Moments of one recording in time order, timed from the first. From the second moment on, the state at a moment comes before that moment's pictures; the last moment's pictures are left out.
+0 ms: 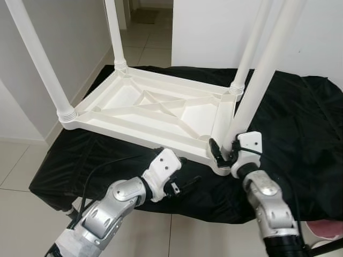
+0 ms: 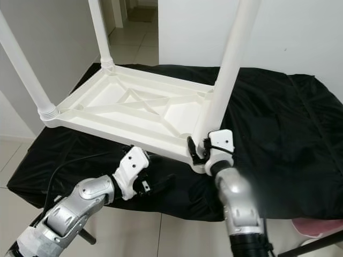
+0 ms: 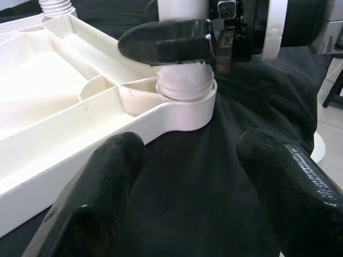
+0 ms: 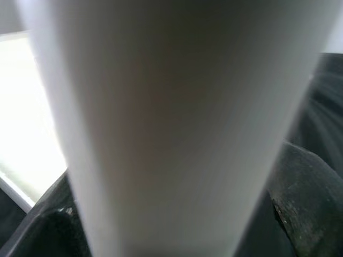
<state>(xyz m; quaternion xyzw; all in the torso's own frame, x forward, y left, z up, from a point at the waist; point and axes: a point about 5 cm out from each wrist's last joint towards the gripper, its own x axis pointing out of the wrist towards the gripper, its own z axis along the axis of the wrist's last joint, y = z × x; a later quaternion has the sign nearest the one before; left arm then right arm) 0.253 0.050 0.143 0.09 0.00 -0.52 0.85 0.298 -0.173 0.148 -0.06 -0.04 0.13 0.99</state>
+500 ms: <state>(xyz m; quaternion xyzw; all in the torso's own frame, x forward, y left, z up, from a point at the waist) 0.254 0.049 0.145 0.09 -0.01 -0.52 0.85 0.303 -0.187 0.138 -0.08 -0.01 0.25 0.96</state>
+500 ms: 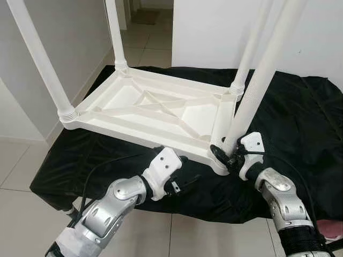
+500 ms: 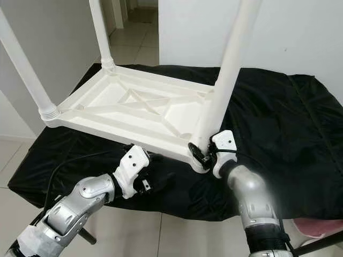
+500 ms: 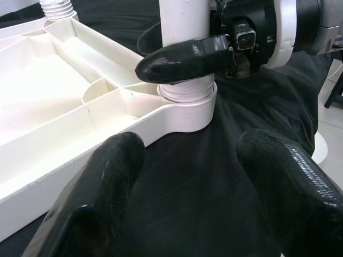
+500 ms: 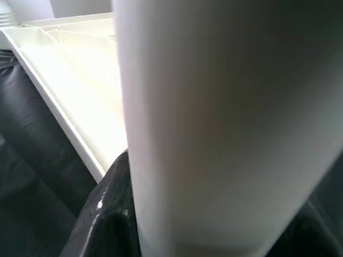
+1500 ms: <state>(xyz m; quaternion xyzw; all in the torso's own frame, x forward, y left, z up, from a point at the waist) 0.253 0.052 0.141 0.11 -0.01 -0.51 0.85 0.298 -0.156 0.136 -0.03 -0.01 0.04 1.00</state>
